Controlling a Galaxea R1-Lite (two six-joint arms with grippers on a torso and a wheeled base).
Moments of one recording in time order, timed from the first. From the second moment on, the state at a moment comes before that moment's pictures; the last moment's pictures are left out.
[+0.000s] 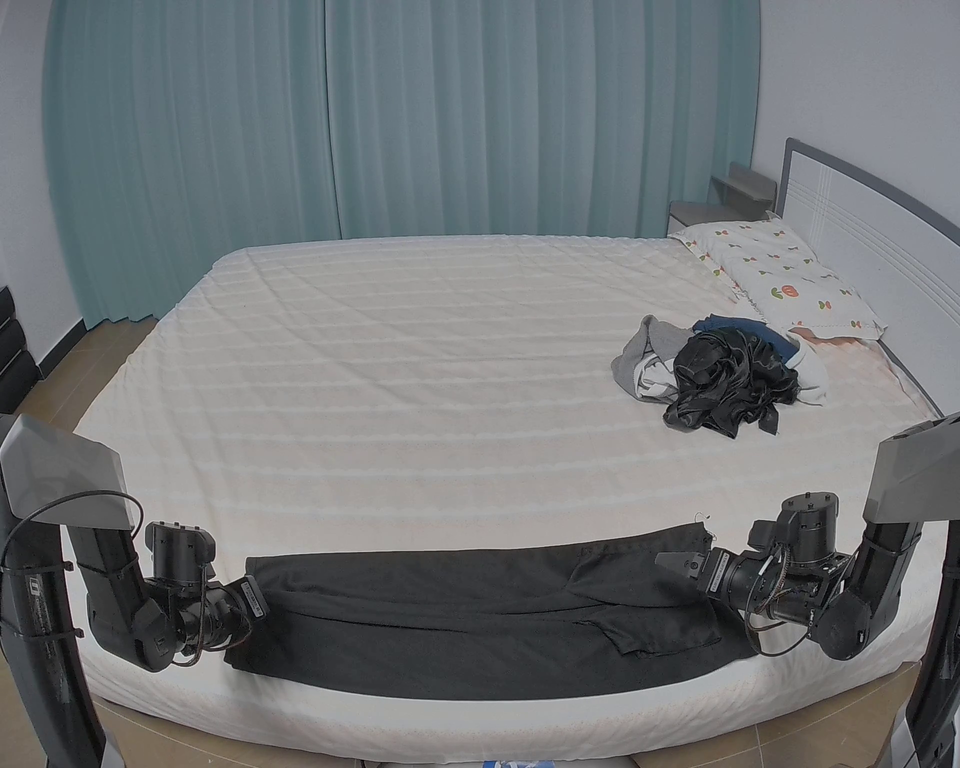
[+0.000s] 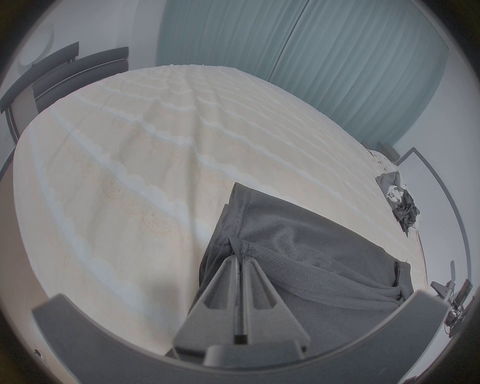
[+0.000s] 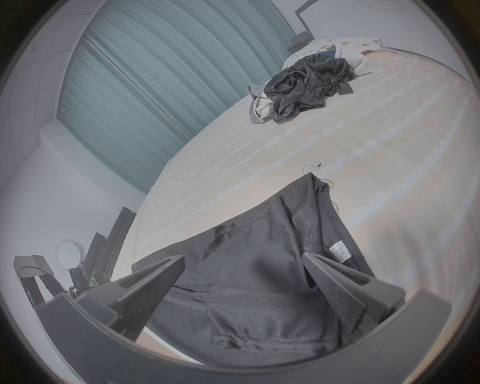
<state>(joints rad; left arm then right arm) -0.03 2.25 -0.33 -1.14 -0.01 -0.52 0.25 2.18 -0.32 -1.30 0.18 0.61</state>
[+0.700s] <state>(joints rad) 0.02 2.11 -0.30 -1.14 -0.17 -0.54 0.34 2.08 -0.26 -1.30 0.14 0.81</state>
